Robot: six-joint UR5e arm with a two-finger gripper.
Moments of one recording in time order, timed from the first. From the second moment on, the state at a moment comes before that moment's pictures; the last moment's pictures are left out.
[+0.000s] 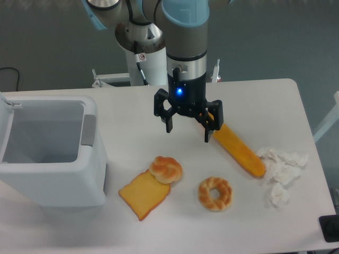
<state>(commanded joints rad) 2.47 -1.71 -1.57 -1.06 1.46 0.86</state>
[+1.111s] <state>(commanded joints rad) 2.45 -1.77 -1.59 -1.02 1.45 0.86</state>
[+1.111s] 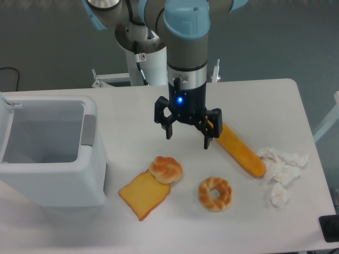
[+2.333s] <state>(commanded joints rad) 2.38 -1.89 -1.65 -1.03 1.46 1.01</state>
